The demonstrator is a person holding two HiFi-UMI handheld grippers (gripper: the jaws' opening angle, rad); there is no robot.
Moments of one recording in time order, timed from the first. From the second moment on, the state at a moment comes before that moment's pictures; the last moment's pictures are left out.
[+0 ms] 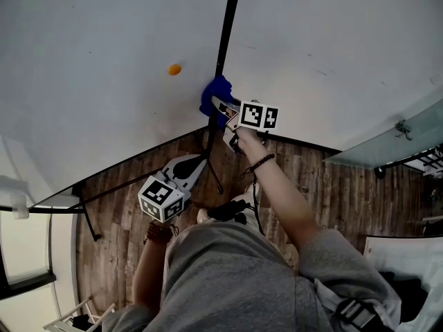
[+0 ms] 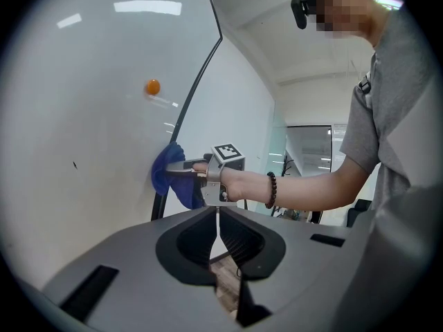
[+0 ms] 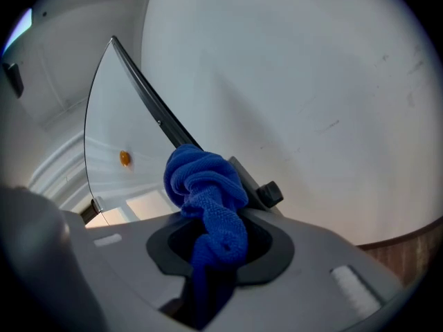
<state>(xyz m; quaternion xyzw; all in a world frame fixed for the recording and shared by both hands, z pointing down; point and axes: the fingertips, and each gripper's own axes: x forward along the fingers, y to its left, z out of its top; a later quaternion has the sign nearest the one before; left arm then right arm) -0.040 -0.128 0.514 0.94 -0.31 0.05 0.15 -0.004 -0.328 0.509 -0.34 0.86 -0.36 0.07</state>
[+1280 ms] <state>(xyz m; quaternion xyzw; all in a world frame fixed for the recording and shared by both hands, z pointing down) -0.048 -0.124 0.520 0.93 -0.33 0.05 0.15 -0.001 -0.331 0.554 -0.31 0.82 -0.47 0.11</state>
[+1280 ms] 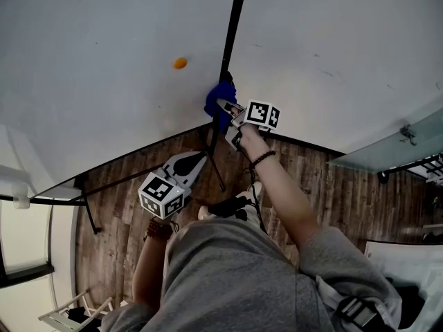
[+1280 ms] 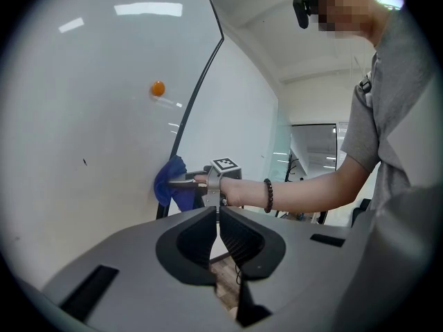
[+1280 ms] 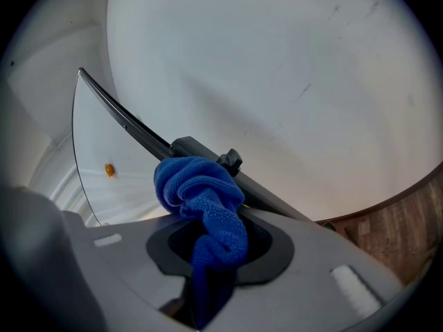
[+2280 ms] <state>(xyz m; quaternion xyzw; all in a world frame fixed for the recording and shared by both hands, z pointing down) -0.057 -0.136 0.528 0.92 -0.35 0.05 0.16 -0.001 -0.335 0.596 -0.32 0.80 -0.50 0.10</state>
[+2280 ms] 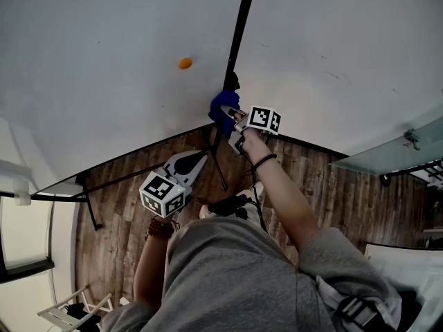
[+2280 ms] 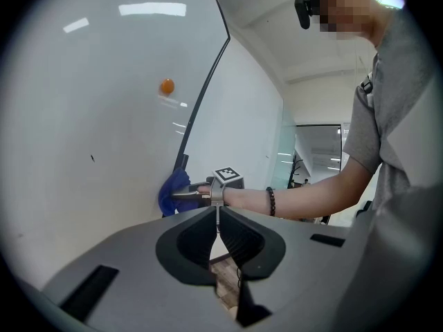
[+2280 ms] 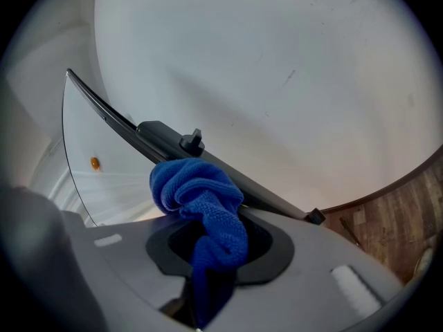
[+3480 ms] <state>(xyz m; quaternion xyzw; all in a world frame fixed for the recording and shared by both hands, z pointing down) -0.063 -0.158 0.537 0.92 -0.35 0.06 0.17 -0.002 -0.338 0.648 -0.32 0.78 -0.54 0.07</state>
